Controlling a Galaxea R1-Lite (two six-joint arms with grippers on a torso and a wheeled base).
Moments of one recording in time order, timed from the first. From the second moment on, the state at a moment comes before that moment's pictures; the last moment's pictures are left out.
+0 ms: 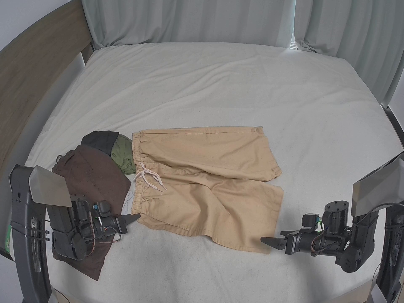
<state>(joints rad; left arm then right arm) 0.00 2.52 -0.52 -1.55 -0.70 -0.28 0.33 2.29 -0.19 -1.54 0.38 0.33</state>
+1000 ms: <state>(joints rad) 0.00 2.52 -0.52 -1.55 -0.70 -0.27 0.36 2.47 -0.26 -1.55 0.39 0.41</state>
